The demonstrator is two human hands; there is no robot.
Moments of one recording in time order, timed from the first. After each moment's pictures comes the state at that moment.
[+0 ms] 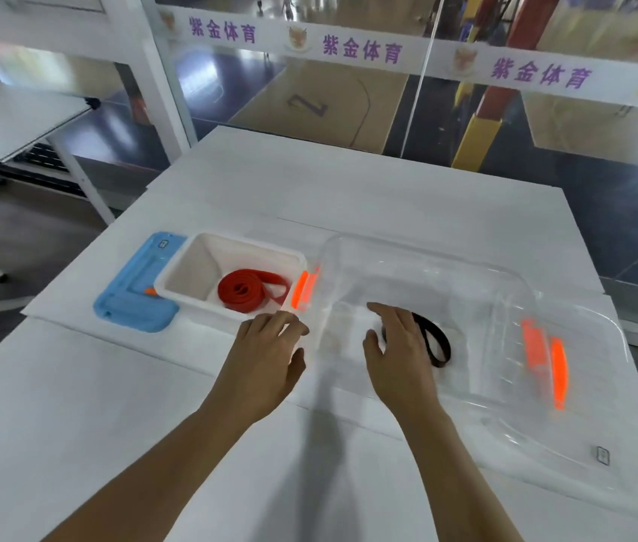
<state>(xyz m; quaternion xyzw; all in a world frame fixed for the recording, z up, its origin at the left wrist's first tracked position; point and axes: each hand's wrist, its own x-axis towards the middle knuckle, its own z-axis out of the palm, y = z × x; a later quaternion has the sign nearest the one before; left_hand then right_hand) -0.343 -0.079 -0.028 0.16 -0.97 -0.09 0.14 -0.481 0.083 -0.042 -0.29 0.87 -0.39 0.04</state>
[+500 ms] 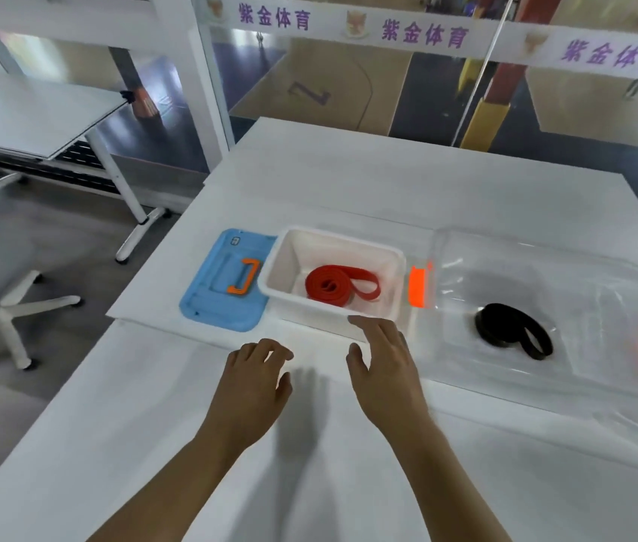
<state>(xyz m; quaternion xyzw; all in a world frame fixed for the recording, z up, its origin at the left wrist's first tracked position) -0.179 -0.239 -0.072 0.23 -0.96 -0.14 0.08 -0.316 -0.082 -0.047 -0.32 0.86 -0.39 0.07</state>
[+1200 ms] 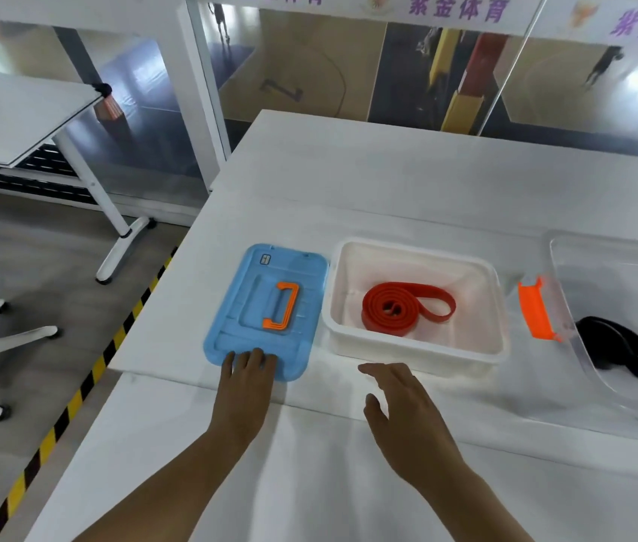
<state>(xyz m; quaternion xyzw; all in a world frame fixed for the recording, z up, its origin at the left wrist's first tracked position) -0.188 -0.453 -0.228 0.23 -0.97 -0.01 -0.03 -0.288 -0.216 -0.129 -0.31 0.90 -0.27 0.16</state>
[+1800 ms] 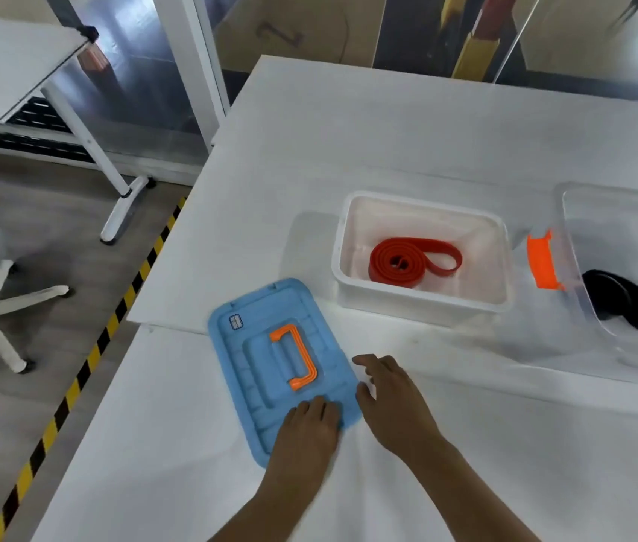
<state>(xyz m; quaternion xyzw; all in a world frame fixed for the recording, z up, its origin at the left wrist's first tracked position) -0.128 -0.322 -0.226 0.14 -0.98 -0.15 -0.02 -0.252 -0.217 -0.164 -0.27 0.90 -0.22 0.25</state>
